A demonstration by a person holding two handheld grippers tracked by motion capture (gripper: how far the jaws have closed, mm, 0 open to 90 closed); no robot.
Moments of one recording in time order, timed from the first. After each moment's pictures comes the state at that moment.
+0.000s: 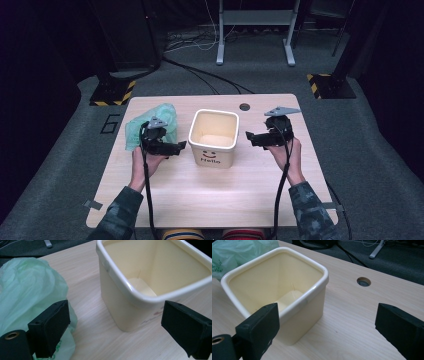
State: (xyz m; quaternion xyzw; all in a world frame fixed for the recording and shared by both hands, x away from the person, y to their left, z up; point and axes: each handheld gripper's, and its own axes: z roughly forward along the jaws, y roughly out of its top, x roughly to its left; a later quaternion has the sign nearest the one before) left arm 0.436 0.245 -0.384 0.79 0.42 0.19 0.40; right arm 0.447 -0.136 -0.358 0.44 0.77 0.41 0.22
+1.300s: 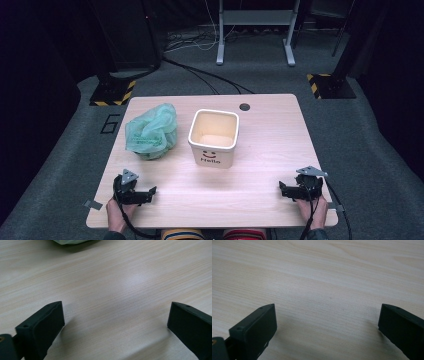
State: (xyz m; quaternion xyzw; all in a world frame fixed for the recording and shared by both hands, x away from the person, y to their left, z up) left arm 0.359 0.340 -0.530 0.77 0.50 0.22 0.33; right arm 0.367 -0.235 -0.527 0.55 0.73 0.32 0.23
